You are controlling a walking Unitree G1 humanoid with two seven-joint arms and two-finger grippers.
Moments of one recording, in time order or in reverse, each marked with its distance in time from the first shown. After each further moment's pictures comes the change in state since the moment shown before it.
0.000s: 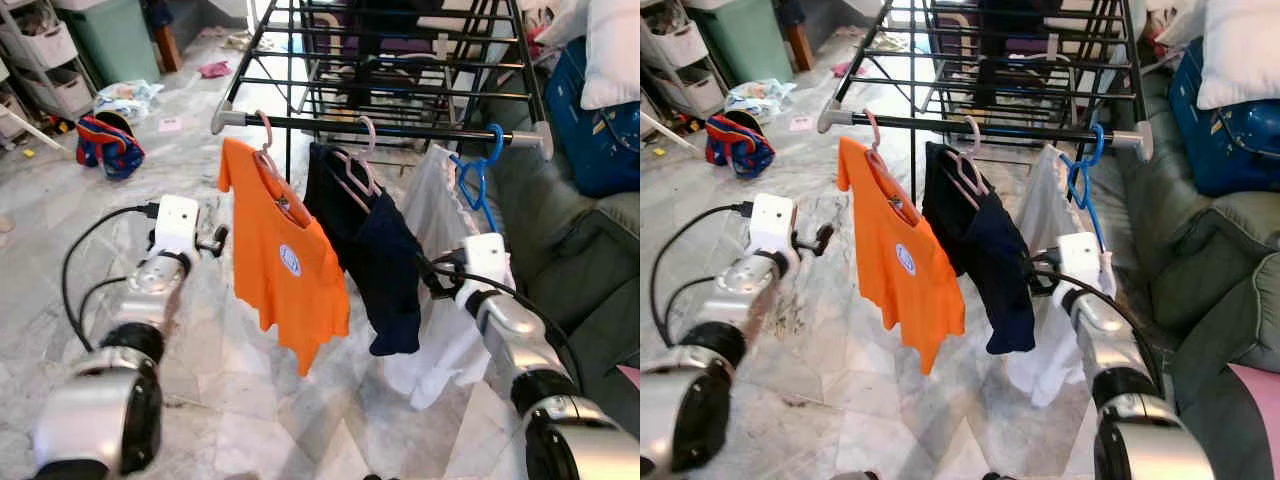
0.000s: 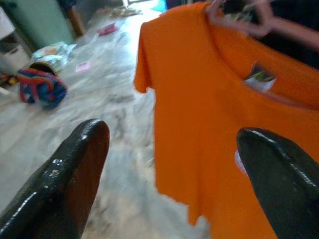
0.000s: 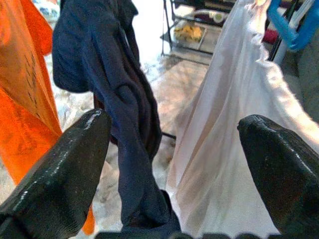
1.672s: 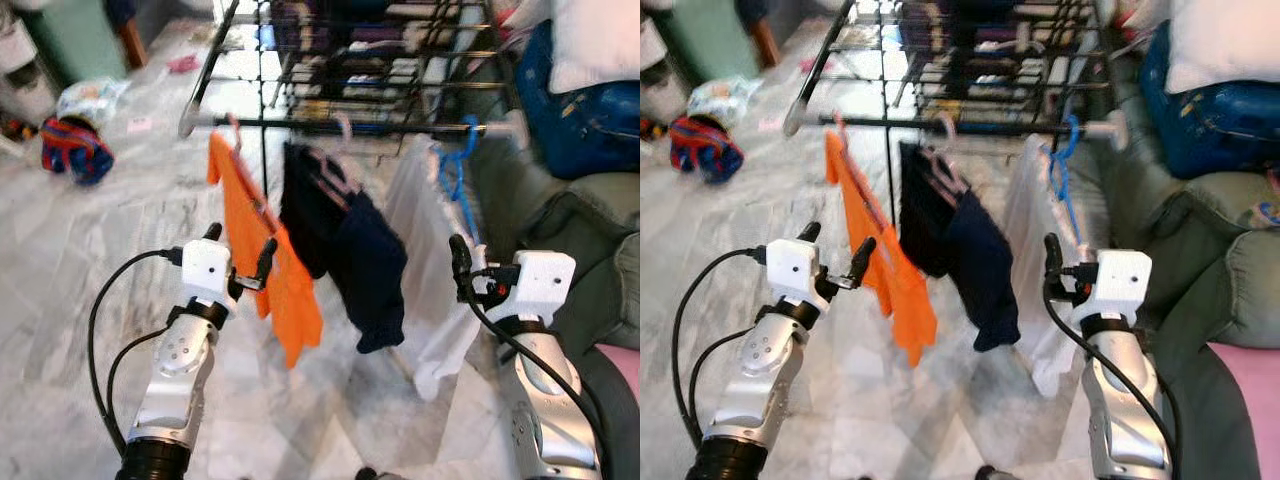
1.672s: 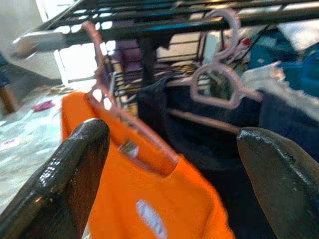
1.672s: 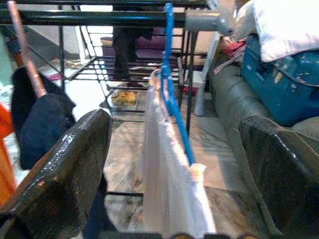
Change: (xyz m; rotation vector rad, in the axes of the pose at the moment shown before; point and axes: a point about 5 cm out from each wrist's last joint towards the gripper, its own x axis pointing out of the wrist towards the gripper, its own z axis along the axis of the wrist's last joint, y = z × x) left arm -0.069 -0.067 0.005 -0.059 -0.342 -0.192; right arm -0.073 0.020 0.039 0.049 -0.299 -0.248
